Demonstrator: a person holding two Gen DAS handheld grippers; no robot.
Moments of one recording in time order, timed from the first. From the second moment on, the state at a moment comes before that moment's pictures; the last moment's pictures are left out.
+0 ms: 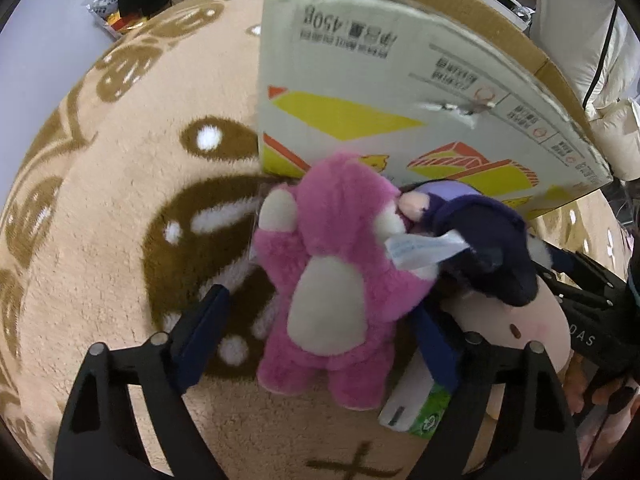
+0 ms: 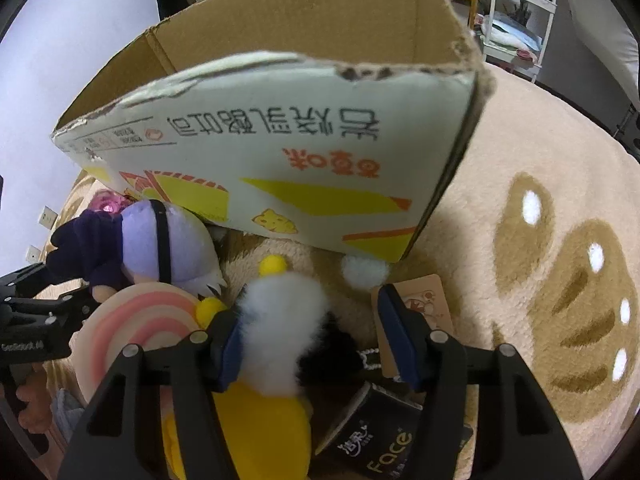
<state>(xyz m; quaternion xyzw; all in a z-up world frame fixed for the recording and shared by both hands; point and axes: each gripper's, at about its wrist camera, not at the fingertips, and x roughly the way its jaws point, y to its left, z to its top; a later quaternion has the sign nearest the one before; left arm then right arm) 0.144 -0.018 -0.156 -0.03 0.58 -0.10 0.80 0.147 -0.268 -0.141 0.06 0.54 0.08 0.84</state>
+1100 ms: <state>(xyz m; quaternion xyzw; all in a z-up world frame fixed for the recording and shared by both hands) 0.098 -0.011 -0.109 -0.05 0.52 -0.09 0.85 0.115 -0.267 -0.103 0.07 0.47 0.10 0.87</state>
